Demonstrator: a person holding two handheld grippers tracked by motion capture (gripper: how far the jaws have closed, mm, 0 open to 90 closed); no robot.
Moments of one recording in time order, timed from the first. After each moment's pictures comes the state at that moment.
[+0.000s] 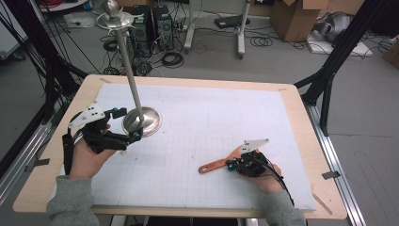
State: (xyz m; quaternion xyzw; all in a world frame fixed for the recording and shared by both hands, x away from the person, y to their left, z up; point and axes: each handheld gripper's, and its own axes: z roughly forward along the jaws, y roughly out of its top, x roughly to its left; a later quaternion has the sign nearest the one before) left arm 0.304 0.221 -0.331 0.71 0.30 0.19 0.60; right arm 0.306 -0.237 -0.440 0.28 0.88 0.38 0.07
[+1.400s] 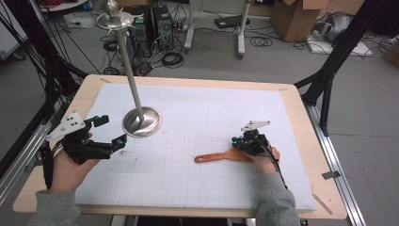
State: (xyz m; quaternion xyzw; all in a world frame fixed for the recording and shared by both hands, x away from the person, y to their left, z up) left arm 0.277 0.251 -0.335 0.70 0.33 0.22 0.59; right arm 0.367 -0.247 -0.440 0.37 0.84 0.36 0.16
